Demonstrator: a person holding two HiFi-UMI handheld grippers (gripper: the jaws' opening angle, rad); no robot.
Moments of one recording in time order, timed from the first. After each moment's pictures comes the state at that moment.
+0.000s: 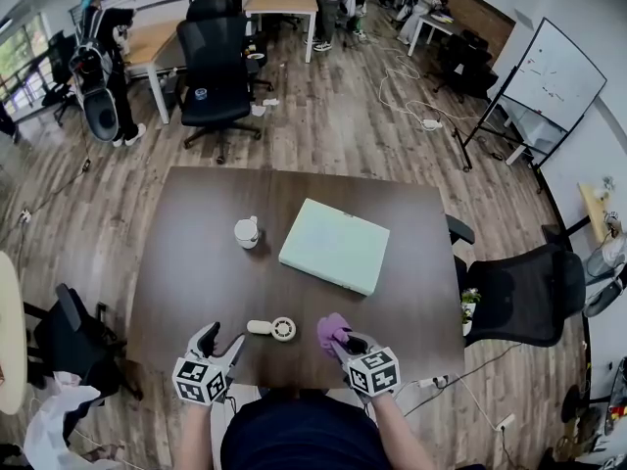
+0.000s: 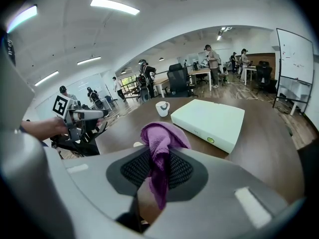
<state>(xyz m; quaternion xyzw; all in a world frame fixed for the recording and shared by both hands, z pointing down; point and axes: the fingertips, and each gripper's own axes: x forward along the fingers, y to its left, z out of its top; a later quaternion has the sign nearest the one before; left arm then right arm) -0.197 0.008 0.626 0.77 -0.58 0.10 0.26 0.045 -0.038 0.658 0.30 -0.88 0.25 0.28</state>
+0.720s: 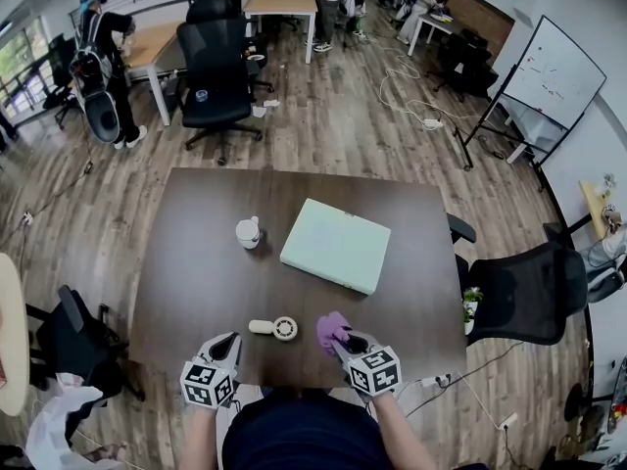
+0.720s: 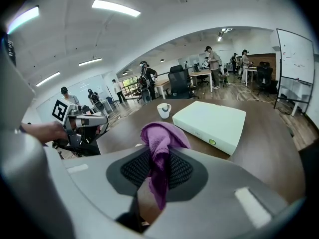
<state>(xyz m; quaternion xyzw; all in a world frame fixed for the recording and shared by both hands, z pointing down) -0.178 0.019 0.637 0.77 -0.57 0.11 0.27 0.045 -0.037 0.652 0.30 -0.88 0.25 0.27</state>
